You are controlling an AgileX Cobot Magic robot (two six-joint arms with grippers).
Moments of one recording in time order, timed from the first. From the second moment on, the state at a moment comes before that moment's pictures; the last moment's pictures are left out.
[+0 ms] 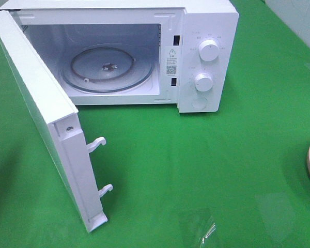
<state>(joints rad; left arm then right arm) 0.05 1.24 -0.21 0.23 -0.82 -0.14 0.06 0.00 -0.51 -0.01 1.00 0.05</state>
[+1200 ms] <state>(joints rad) -0.33 1.71 -0.49 0.16 -0.91 -0.12 0.06 0.00 -0.51 -0.01 1.00 0.05</state>
